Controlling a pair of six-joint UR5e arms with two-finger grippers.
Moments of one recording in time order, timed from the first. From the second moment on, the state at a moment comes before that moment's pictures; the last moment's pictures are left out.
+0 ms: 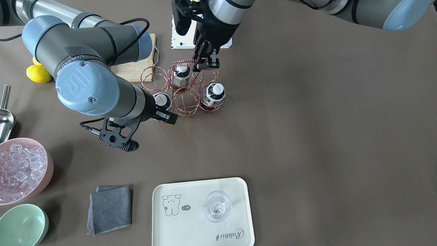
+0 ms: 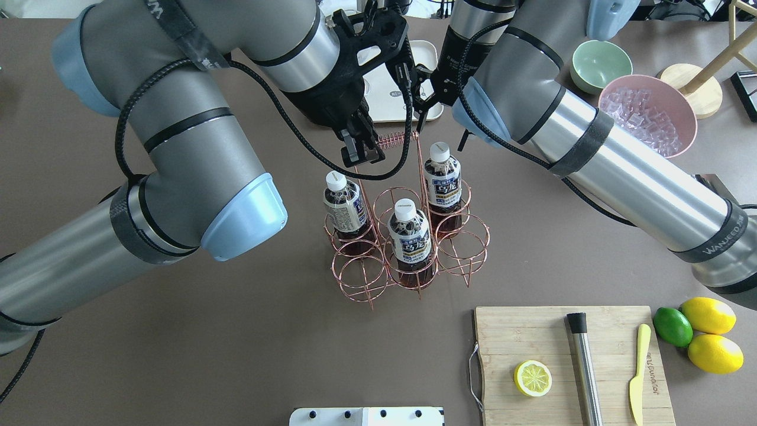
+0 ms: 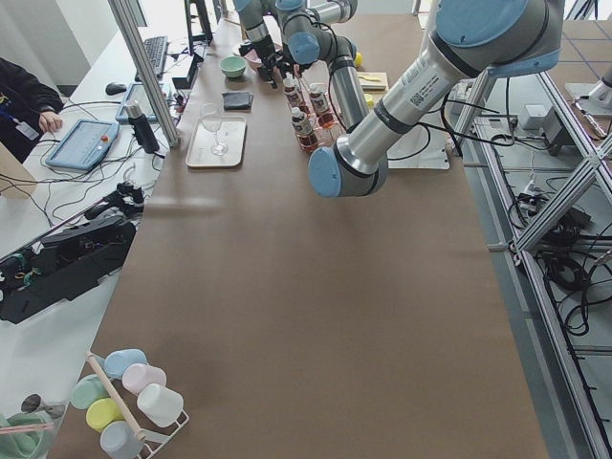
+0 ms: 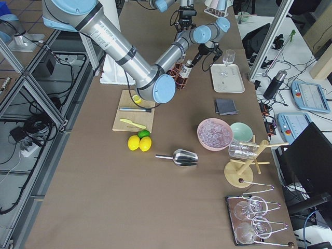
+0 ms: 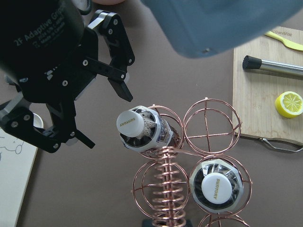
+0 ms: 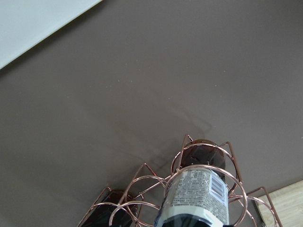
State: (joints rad) left arm -0.73 -2.49 -1.78 -1.51 -2.22 0.16; right arm 0.89 -0.67 1.44 -1.99 2.51 1.18
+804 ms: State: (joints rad) left arm -0.73 -2.49 -1.78 -1.52 -2.23 0.16; right arm 0.87 -0.68 1.46 -2.02 2.55 1.17
